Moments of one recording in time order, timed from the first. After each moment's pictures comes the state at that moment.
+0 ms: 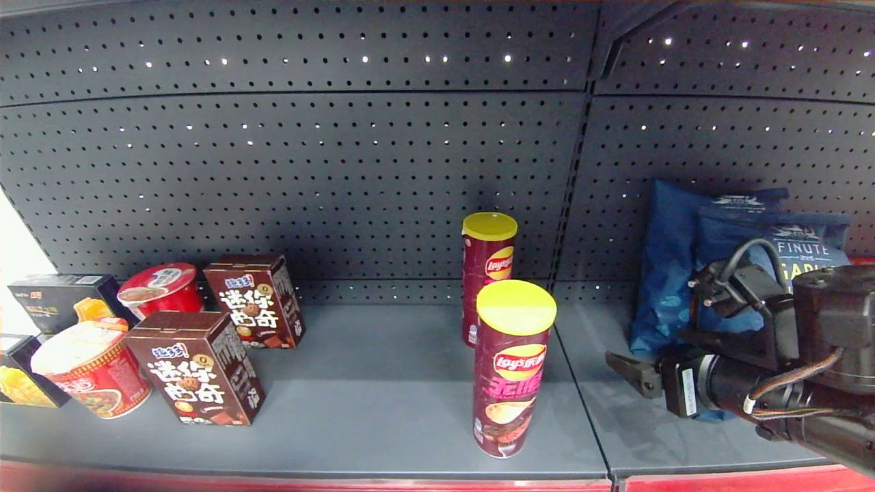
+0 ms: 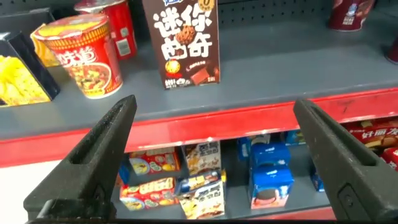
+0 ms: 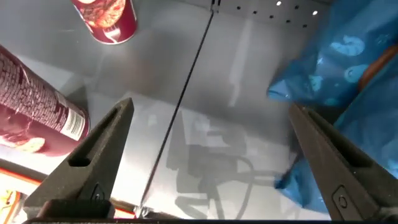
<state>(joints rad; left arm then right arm) -0.01 0.01 0.00 0.00 -0.09 0.07 0.60 1.40 -0.58 -0.39 -0.31 0.07</state>
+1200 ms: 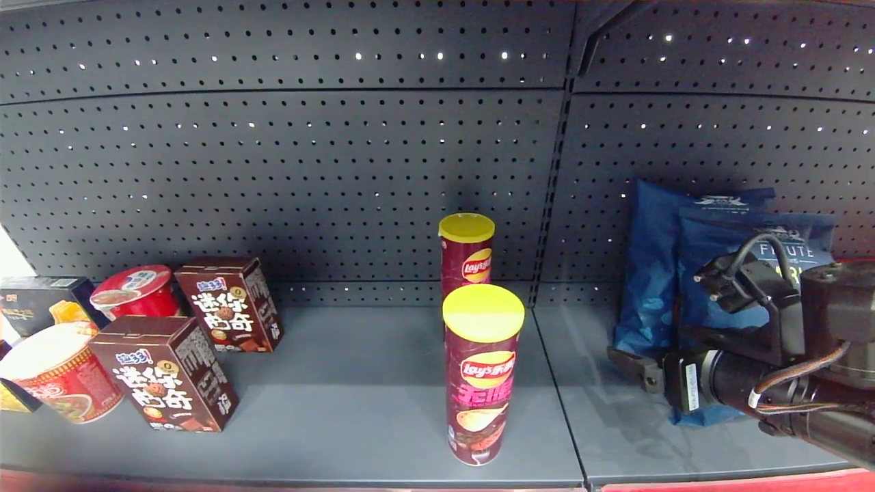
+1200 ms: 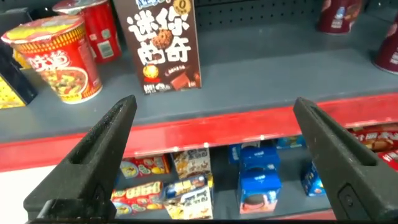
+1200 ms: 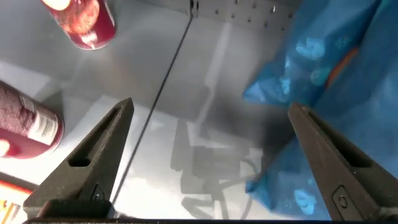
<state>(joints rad) -0.01 0.00 0.00 0.00 -0.09 0.06 0.58 1.39 -0.58 -0.40 -0.29 0.07</state>
